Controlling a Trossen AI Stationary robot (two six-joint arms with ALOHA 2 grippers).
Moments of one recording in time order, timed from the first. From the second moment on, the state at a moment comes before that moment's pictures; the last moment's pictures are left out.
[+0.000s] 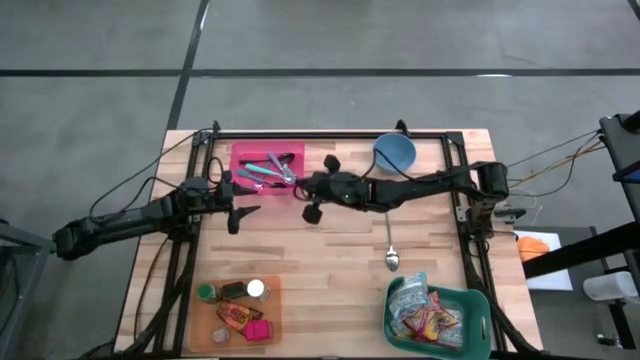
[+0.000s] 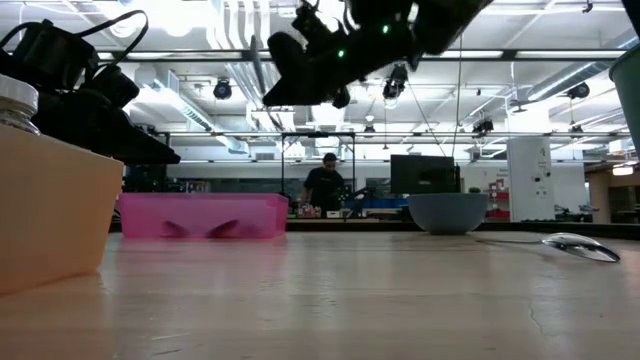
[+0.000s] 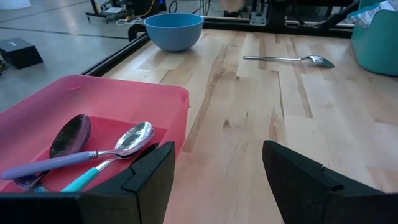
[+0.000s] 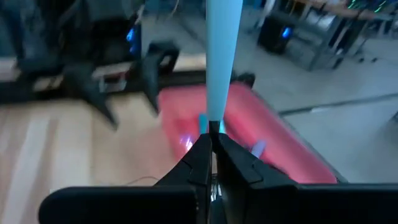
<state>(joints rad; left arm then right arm) 0.39 0.32 0.02 -0.02 0.15 0.07 -0.04 1.85 1.22 0.33 0.36 0.00</state>
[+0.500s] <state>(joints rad) 0.39 0.32 0.02 -0.02 0.15 0.07 -0.16 2.14 1.30 0.69 0.32 0.00</state>
